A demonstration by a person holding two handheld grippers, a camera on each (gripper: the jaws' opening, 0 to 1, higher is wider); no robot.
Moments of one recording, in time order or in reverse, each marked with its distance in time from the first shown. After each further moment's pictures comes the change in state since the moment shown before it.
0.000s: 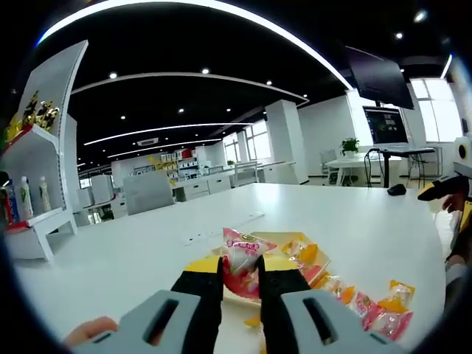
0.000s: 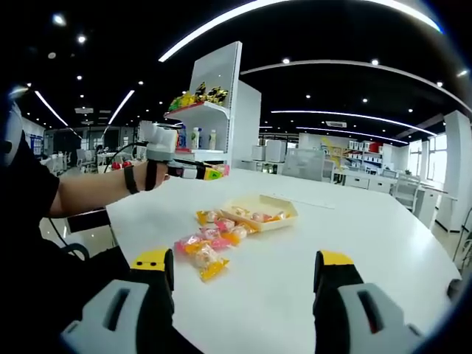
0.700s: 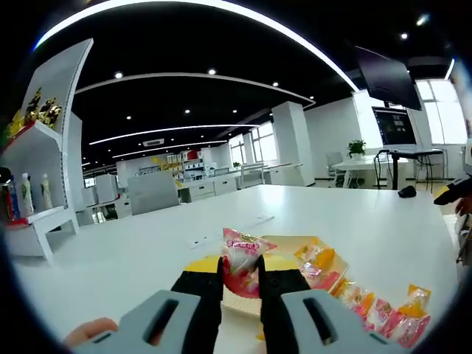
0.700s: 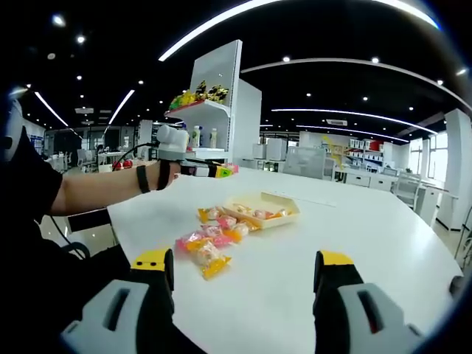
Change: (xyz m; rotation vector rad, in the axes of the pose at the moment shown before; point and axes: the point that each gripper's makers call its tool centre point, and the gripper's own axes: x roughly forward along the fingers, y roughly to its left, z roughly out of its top) left arm 0.028 0.013 -0.007 -0.014 -0.013 0.028; right arm 0.003 0.001 -0.006 0.005 0.010 0.007
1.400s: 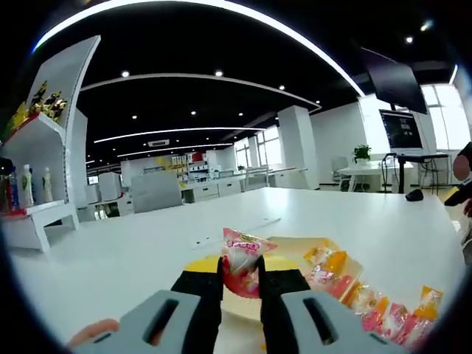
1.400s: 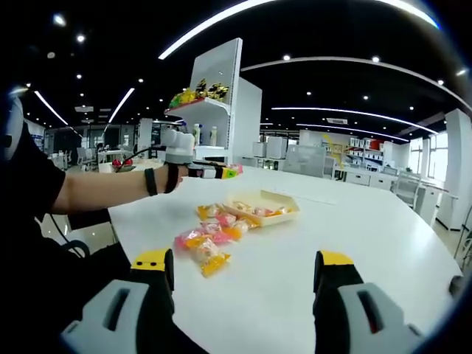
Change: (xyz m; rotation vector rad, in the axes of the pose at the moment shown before) left arm 0.017 0.003 -0.013 -0.018 -0.023 0.020; right arm -0.001 0.001 -0.004 -0.002 0.010 0.000
